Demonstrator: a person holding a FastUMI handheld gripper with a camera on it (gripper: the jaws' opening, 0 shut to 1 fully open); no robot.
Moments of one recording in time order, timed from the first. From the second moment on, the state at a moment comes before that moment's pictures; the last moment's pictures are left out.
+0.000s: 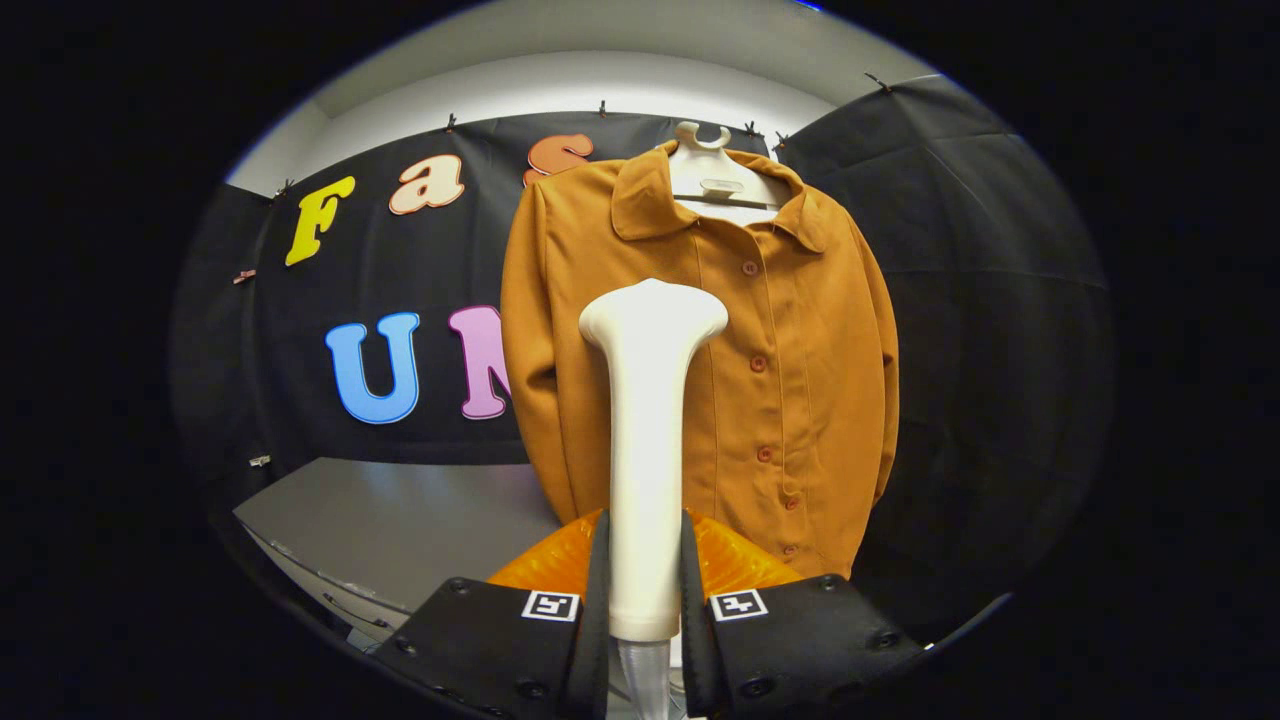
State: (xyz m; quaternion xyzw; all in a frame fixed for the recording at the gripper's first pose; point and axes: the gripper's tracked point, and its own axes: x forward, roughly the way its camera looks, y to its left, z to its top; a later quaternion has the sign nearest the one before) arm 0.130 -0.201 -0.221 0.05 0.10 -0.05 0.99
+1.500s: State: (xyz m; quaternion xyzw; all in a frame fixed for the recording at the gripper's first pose) arm 0.019 -0.201 -0.315 0.06 0.22 -0.05 0.97
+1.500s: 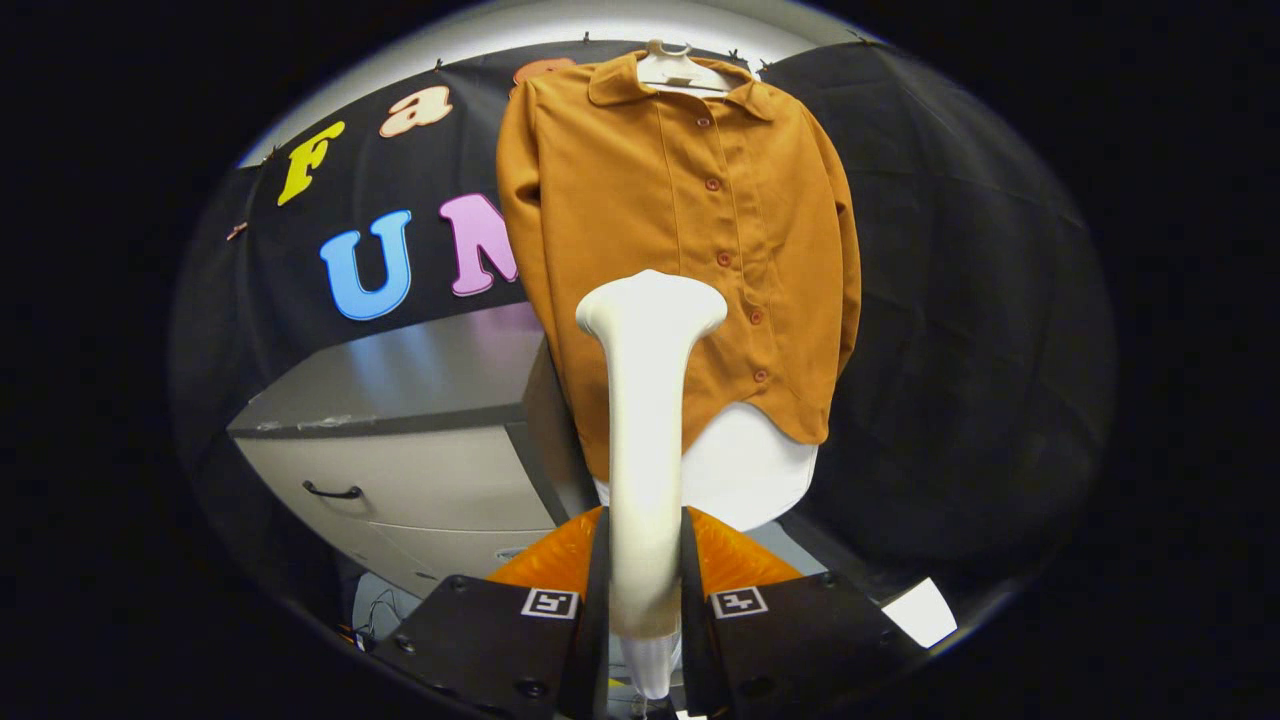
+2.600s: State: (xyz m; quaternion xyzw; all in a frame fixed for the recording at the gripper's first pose) arm 0.061 -0.288 -0.035 0.04 -0.06 -0.09 0.99
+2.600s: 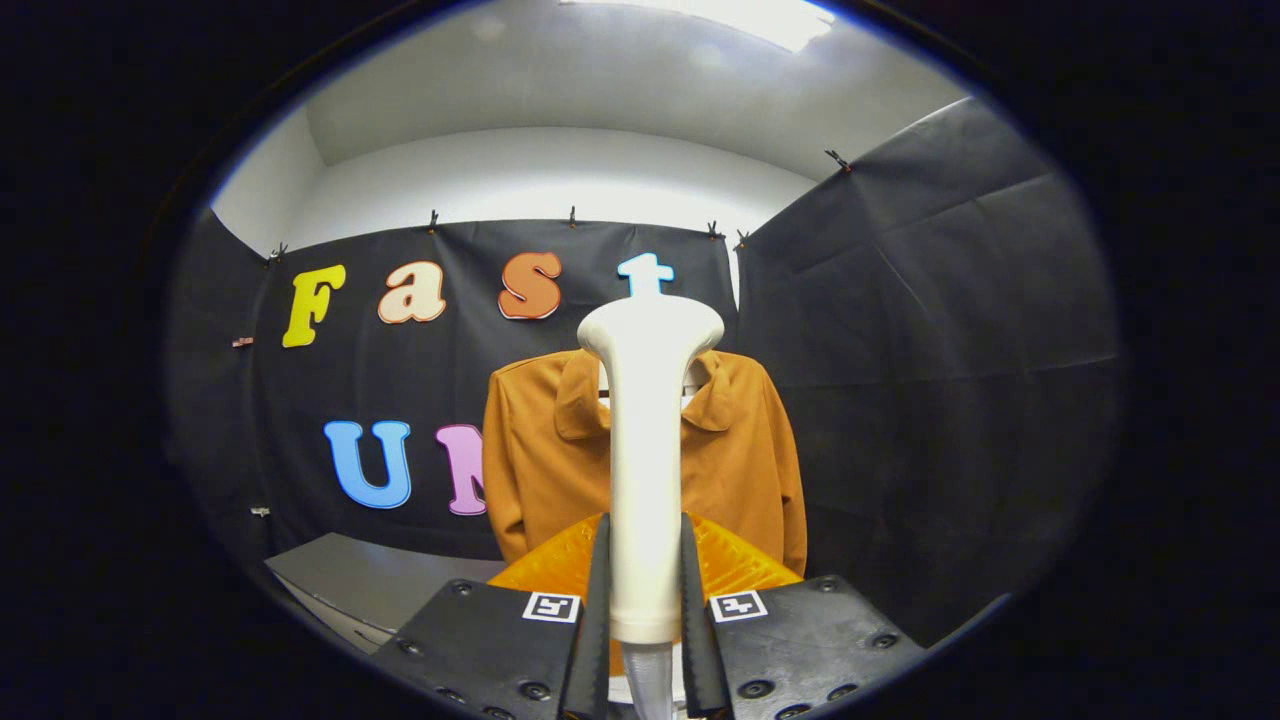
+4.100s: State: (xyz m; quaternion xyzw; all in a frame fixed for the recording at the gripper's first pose) arm 0.127 -0.350 -0.250 0.10 0.12 -0.08 0.98
